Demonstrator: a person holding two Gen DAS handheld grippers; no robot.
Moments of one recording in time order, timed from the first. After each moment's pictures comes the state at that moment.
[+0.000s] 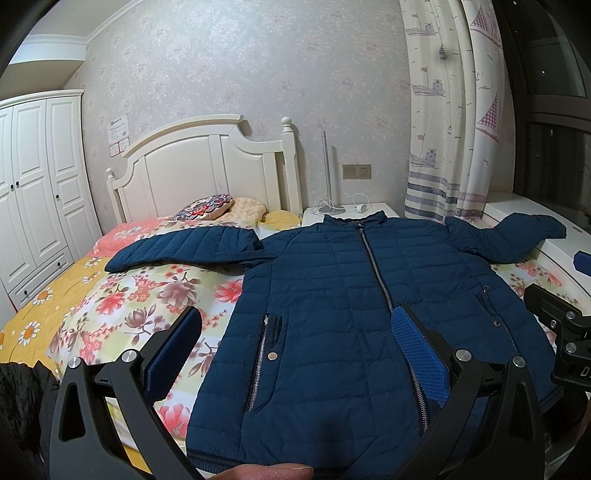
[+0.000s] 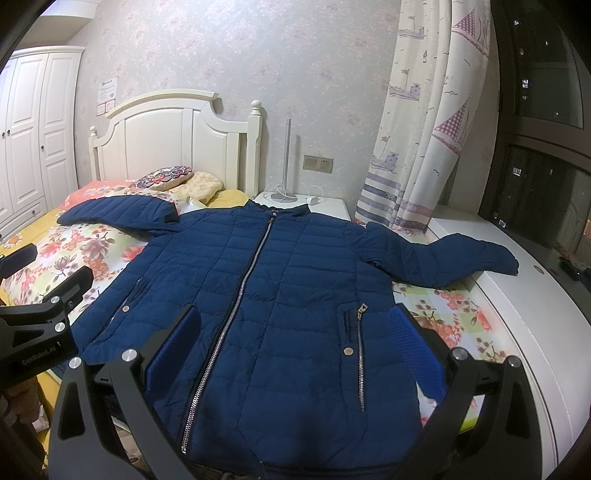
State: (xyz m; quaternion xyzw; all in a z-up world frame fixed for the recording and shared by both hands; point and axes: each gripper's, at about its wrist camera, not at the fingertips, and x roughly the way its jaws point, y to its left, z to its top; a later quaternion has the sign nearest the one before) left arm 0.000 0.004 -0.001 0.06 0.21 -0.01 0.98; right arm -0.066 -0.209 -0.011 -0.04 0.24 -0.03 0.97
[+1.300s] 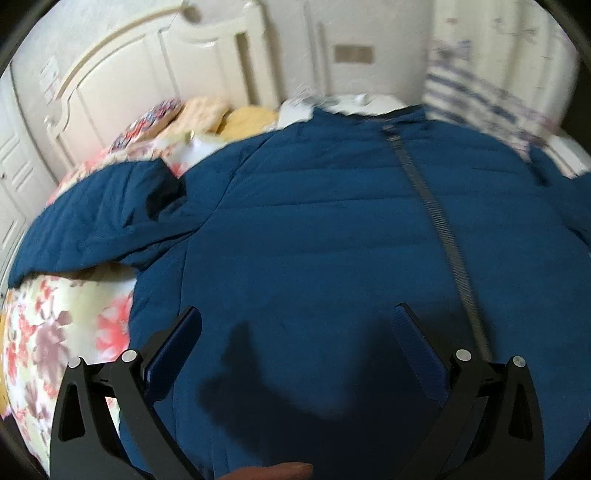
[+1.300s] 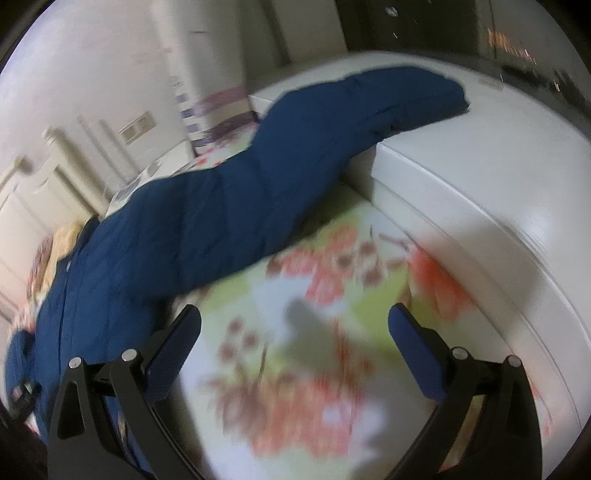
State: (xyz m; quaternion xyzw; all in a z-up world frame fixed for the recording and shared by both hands) left arm 0.317 -0.027 -0.125 0.08 0.44 -0.03 0.89; right arm 0.144 -0.551 -0.130 0.27 0.38 -0.20 0.86
